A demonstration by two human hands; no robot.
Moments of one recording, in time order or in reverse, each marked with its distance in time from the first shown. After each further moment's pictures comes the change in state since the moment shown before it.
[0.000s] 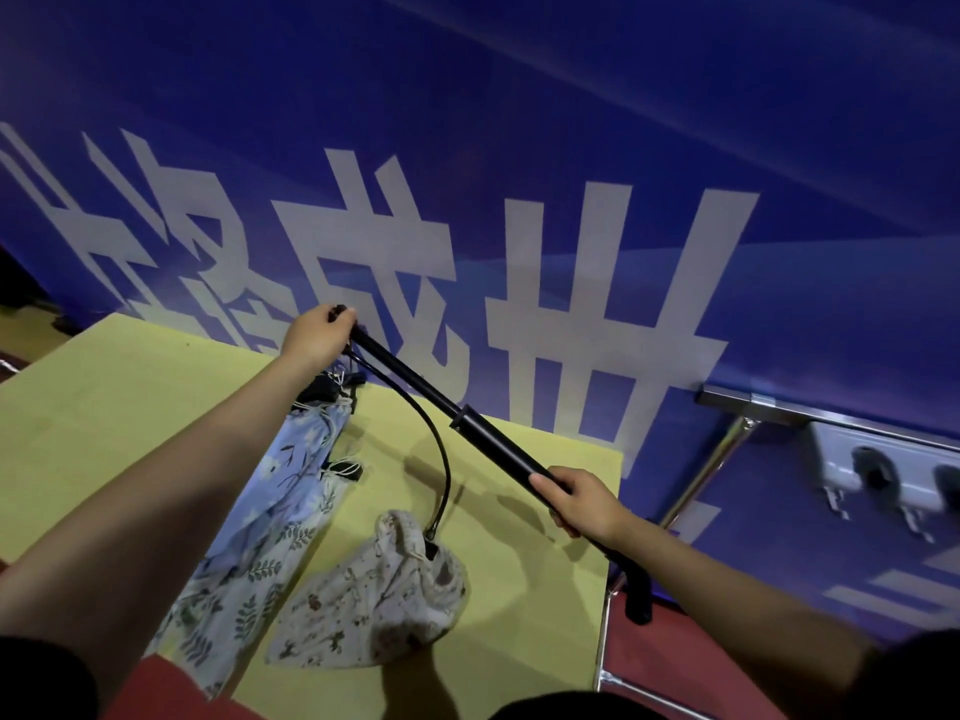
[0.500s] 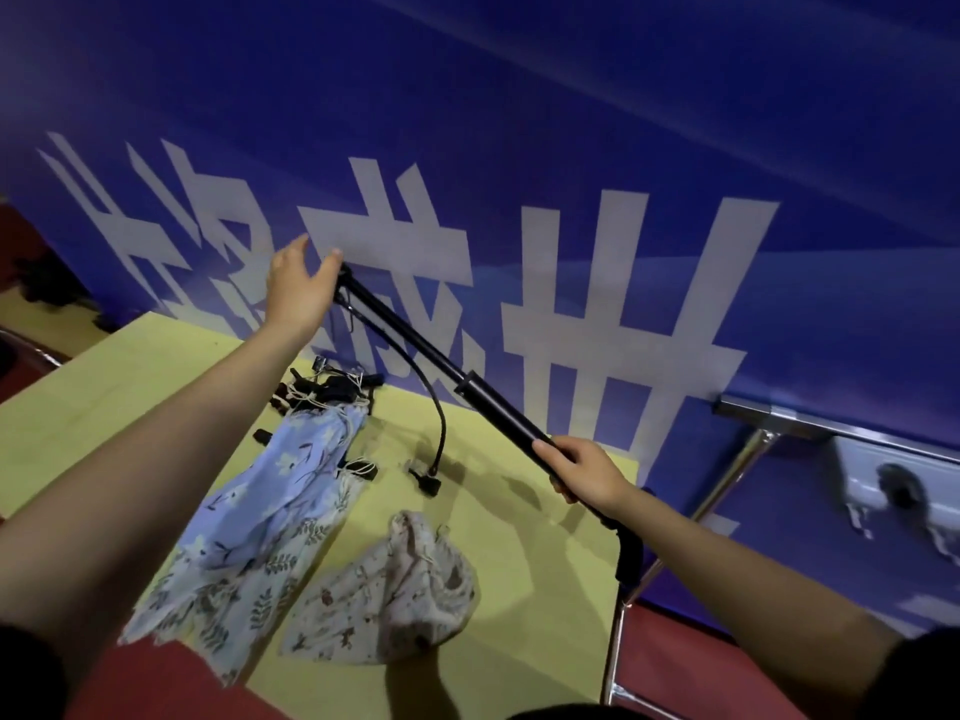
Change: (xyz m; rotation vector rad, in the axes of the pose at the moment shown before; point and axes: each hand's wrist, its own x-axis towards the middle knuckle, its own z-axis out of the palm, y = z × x) left_hand 0.008 0.019 -0.047 -0.134 0.276 0.090; right_hand 0.028 -0.026 -0.013 0.055 0.014 -0.097
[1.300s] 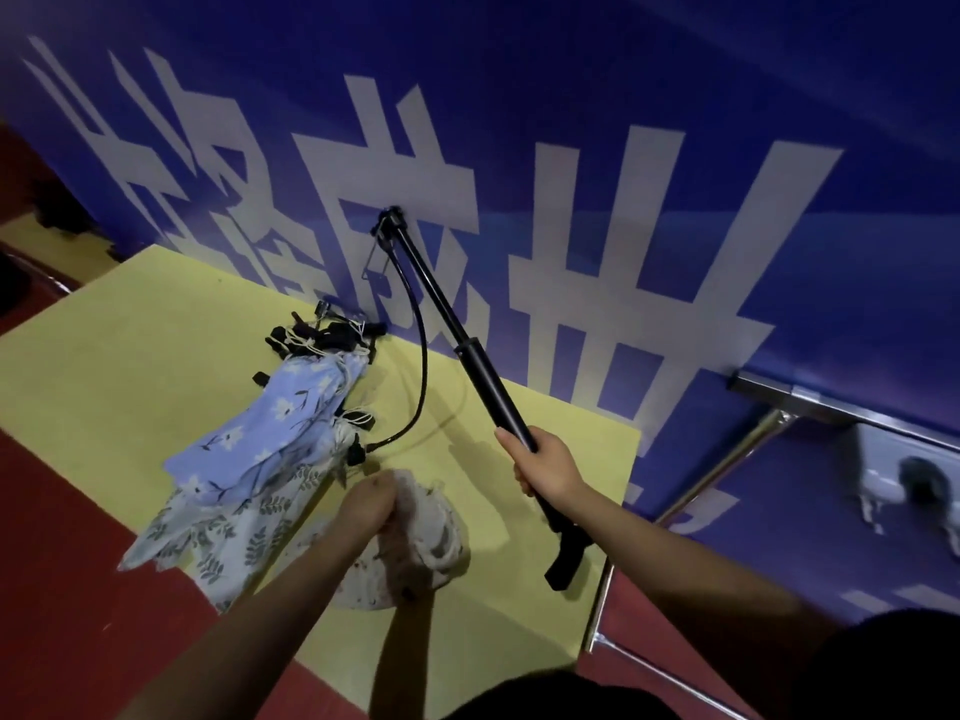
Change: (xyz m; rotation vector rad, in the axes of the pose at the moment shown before) left_hand -0.228 -0.118 0.104 -0.069 -0.506 -0.770; right_hand 0.007 0.027 0.055 0.123 0.055 0.193
